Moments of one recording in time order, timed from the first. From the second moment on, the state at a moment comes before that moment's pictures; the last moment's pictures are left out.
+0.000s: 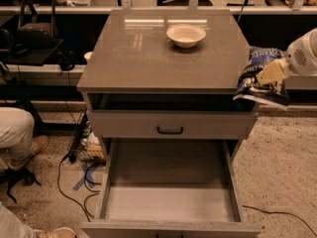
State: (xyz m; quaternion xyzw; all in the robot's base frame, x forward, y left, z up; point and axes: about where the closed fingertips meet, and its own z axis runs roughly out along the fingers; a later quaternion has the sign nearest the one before) arm 0.587 -0.304 0.894 -0.20 0.93 0.03 0.30
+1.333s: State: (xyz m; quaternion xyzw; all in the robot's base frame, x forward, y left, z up) arm 0.443 -0.321 0.681 -0.13 0.99 0.04 0.05
